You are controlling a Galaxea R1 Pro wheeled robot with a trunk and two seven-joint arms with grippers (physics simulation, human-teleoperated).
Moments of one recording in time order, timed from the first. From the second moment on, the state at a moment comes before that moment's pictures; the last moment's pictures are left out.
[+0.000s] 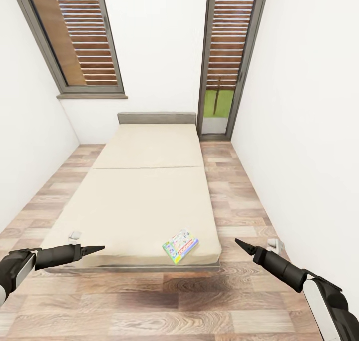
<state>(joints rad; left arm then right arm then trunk) -0.76 0.47 -0.02 -0.38 0.20 0.39 -1.35 -0.24 -0.15 -0.25 -1.36 -0.52 0.64 0.65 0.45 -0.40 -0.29</state>
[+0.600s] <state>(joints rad) -0.76 0.47 -0.02 -0.38 0.20 0.39 -1.35 -0.24 -0.15 -0.25 -1.36 -0.52 0.64 0.65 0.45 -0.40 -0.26</state>
